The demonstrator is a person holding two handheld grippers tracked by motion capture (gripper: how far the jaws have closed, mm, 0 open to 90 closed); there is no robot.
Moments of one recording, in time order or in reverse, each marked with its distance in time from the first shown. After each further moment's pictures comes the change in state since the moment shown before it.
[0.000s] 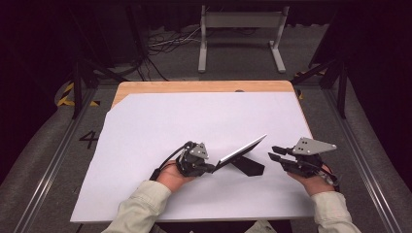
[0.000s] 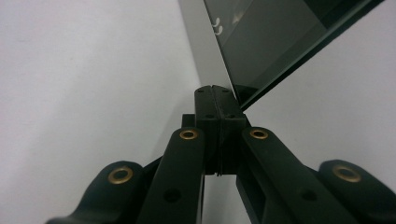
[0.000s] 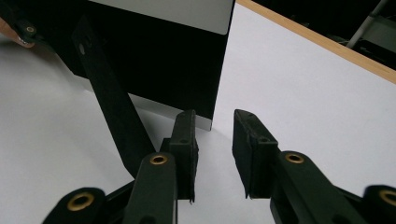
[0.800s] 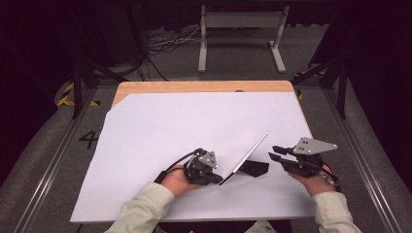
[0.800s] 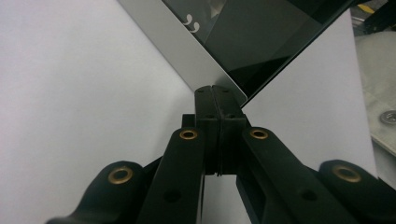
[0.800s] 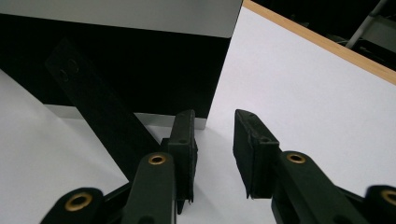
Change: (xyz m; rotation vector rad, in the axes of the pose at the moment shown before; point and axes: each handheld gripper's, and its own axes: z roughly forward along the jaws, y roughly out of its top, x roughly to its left) left arm -0.020 0.010 0.013 0.044 -0.132 0.081; right arm 0.000 0.002 -0.002 0.004 0.000 0.001
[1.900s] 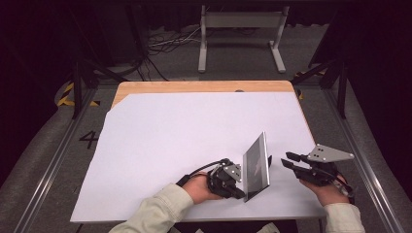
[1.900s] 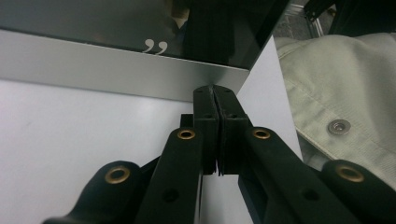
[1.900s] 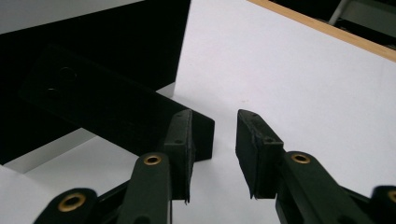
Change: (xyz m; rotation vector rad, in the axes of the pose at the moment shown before) left arm -0.029 0.042 0.048 0.028 -0.194 0.116; right arm -0.001 -0.024 -0.030 0.020 -0.065 0.079
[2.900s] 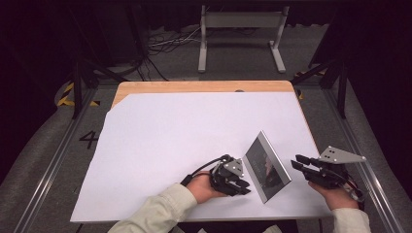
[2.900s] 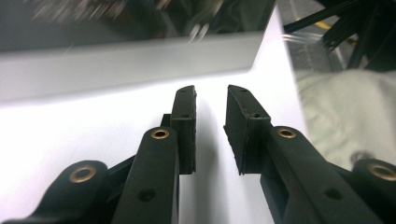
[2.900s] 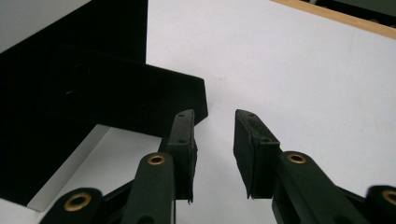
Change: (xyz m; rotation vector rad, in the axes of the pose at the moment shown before) left arm 0.003 -0.001 -0.010 -0.095 0.111 -0.032; right arm -0.008 -0.012 -0.016 0.027 -0.054 0.092
